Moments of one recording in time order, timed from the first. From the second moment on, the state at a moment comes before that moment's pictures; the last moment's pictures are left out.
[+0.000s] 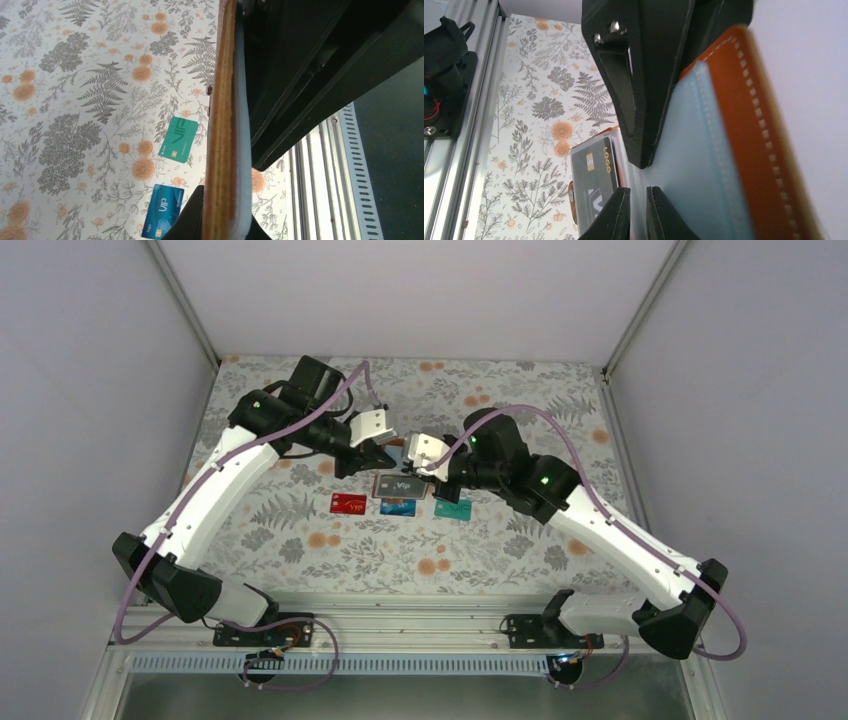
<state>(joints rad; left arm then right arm) -0.52 1.43 1.62 -1.15 0.73 0.67 0.85 1.22 1.28 -0.57 -0.29 -0.55</state>
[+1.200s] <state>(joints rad) -0.51 1.44 1.61 -1.23 0.67 0.63 0.89 1.33 1.26 -0.62 -0.33 -0.66</state>
